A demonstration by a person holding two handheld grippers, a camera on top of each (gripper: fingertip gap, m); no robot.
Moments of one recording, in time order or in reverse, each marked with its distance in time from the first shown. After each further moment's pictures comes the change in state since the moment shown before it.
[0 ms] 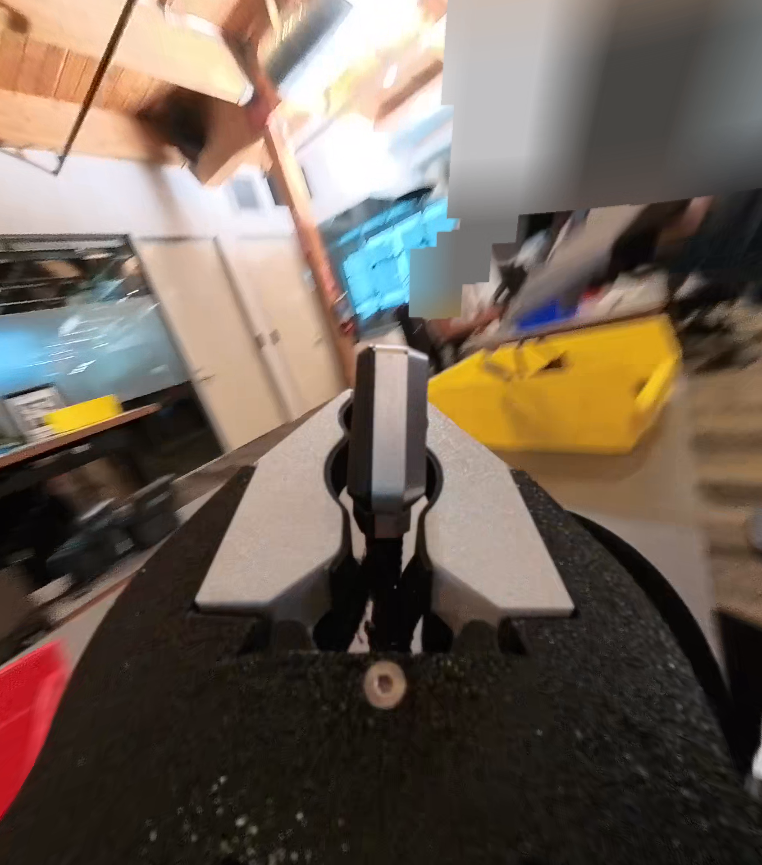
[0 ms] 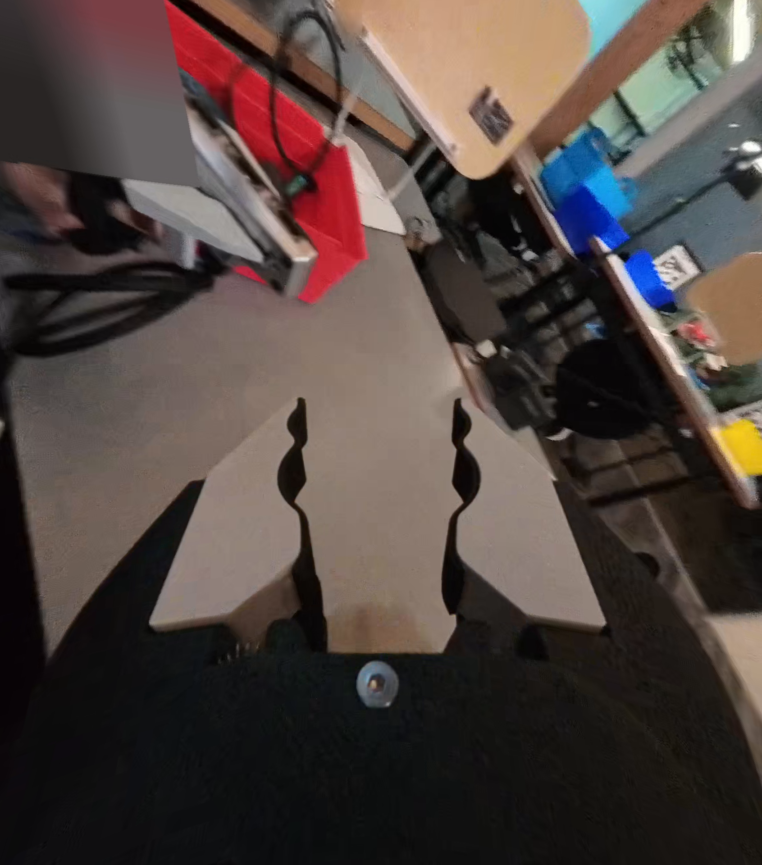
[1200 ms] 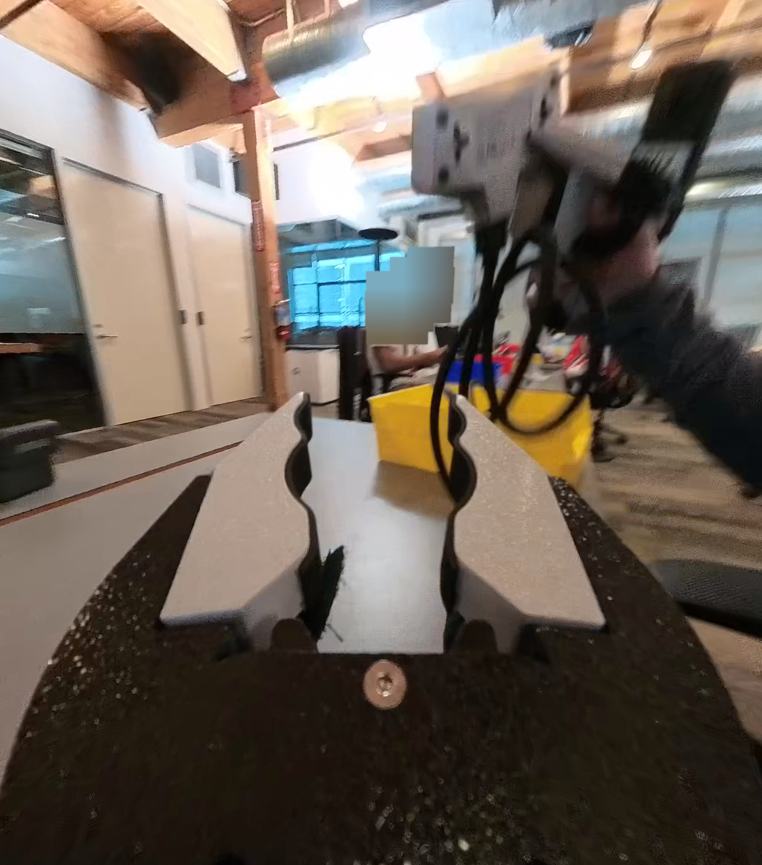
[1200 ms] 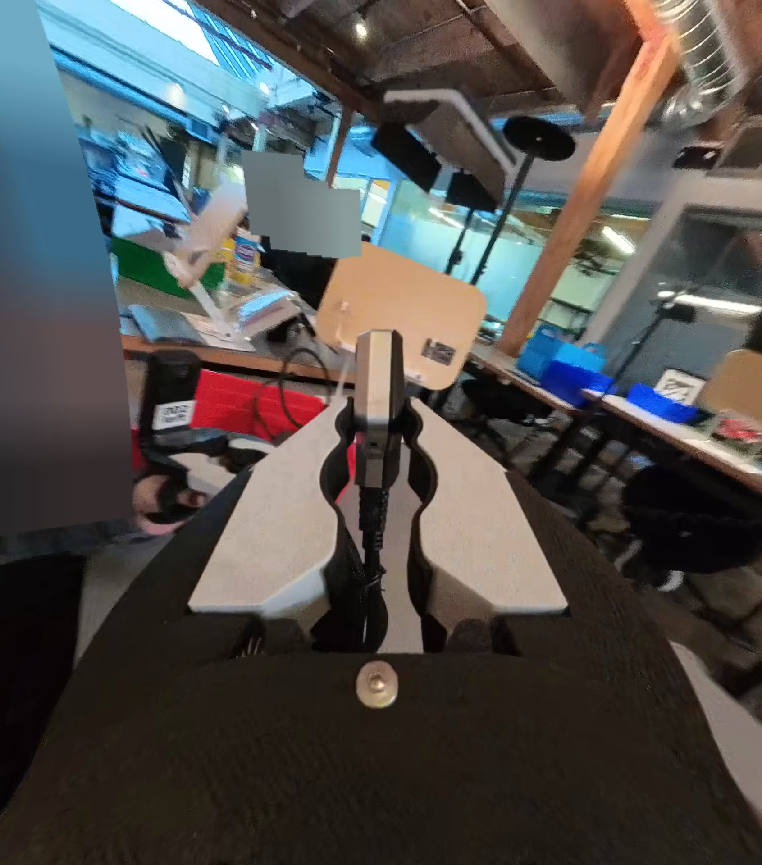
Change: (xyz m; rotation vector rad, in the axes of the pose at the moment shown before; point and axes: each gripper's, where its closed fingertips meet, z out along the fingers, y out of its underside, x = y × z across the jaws) left arm -0.015 0.026 0.004 0.062 0.068 -0.328; right arm 0.045 -0.068 -0.040 0.581 -0.010 0.374
